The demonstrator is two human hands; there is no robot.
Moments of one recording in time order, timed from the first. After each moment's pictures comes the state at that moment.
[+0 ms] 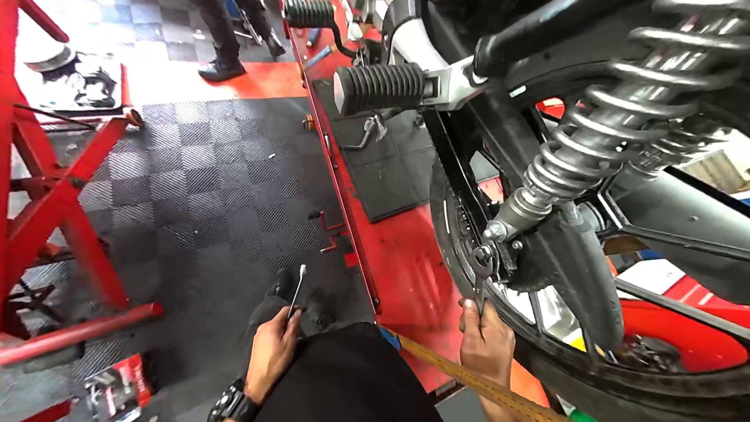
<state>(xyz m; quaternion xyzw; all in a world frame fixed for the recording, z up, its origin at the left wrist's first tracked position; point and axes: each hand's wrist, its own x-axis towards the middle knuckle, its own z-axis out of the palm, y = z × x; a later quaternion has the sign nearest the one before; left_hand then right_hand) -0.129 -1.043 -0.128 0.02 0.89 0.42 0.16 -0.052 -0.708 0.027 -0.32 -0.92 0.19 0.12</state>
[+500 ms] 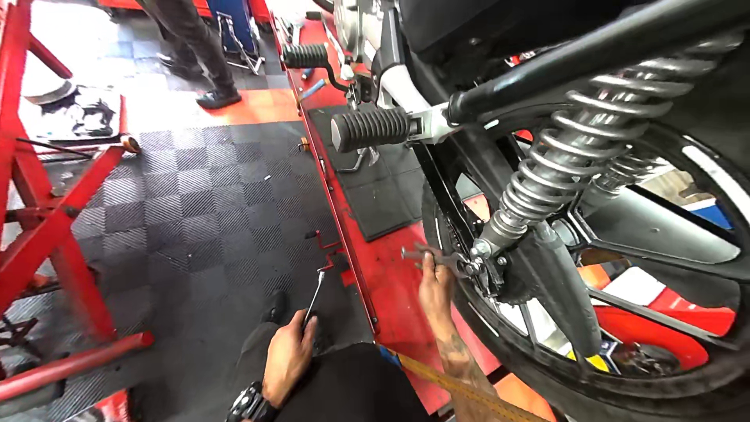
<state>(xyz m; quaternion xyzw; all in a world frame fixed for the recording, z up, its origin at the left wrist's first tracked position) -0.155 -1.009 -0.107 0.05 0.90 0.38 0.20 -0.165 -0.703 -0.041 -0.25 -0.83 0.46 0.19</state>
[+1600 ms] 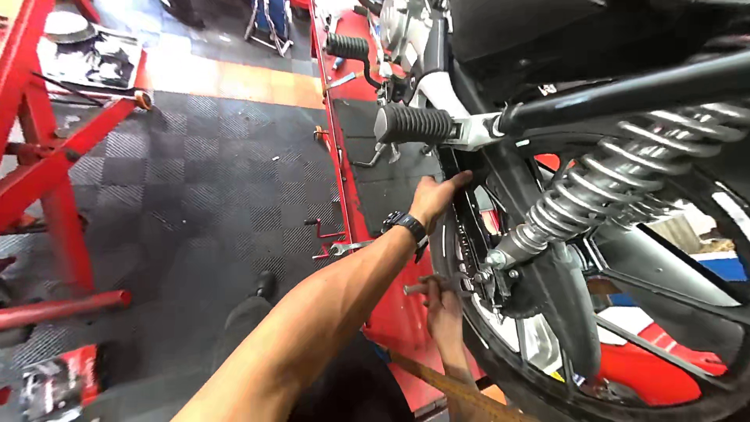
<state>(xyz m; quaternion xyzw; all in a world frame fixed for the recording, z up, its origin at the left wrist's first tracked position) -0.343 -0.754 0.064 -0.03 0.57 0.76 0.30 -0.119 -0.690 -0.030 -0.26 -0.89 0.36 0.06</state>
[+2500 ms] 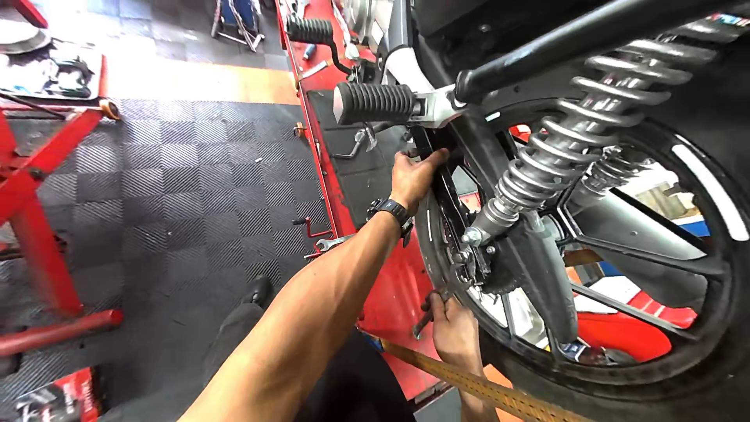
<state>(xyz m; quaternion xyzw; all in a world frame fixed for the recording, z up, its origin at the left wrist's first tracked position) -0.350 -0.732 0.050 -0.04 0.52 0.83 0.21 -0.076 -0.698 0.028 -0.34 -0.92 0.21 -0.05</state>
